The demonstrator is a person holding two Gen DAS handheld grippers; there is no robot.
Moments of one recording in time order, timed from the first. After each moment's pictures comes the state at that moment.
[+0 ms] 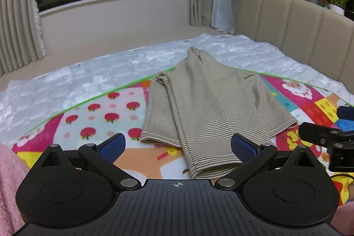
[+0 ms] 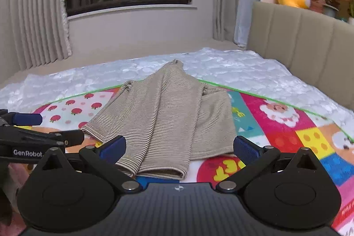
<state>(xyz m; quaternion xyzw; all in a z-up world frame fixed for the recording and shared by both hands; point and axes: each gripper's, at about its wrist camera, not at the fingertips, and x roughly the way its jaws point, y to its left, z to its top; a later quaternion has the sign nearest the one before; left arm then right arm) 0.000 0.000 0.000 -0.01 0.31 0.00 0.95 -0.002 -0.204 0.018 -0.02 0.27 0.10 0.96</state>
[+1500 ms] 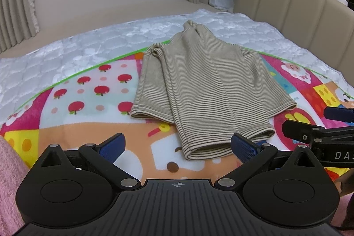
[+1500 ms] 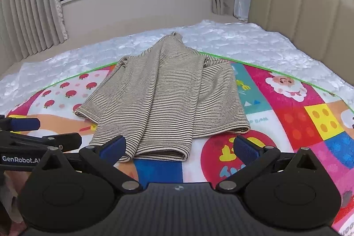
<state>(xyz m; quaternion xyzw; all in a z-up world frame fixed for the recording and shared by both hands) 0.012 0.001 -0.018 -0.03 0.38 -0.02 0.93 0.020 -0.204 -0.007 -0.02 0.36 0.09 0.93</state>
